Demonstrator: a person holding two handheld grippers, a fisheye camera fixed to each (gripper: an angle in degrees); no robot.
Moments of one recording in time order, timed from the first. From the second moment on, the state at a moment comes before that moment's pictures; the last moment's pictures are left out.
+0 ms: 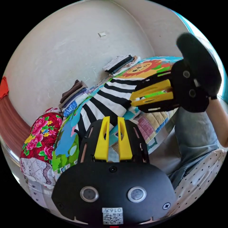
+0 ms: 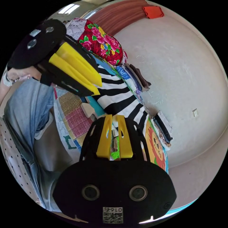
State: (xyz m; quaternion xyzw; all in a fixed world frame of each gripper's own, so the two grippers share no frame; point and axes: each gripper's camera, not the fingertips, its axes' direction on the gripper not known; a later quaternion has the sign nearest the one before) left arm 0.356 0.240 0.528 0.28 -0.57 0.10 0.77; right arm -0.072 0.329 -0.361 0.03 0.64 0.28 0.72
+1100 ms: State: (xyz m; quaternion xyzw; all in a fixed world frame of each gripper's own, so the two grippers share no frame) left arm 0.288 0.154 0.504 0.24 -0.56 0.06 0.79; right arm -0.140 0.339 -0.457 0.20 0.64 0.26 0.70
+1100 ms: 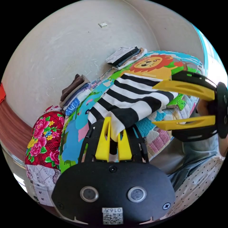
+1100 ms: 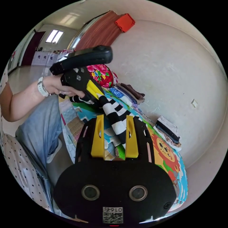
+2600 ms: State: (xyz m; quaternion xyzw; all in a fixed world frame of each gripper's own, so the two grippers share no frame) left arm 0.237 0.009 0.440 -0.08 -0.42 0.34 0.83; right arm 0.001 0.309 -0.847 -0.16 0.38 0.16 0.90
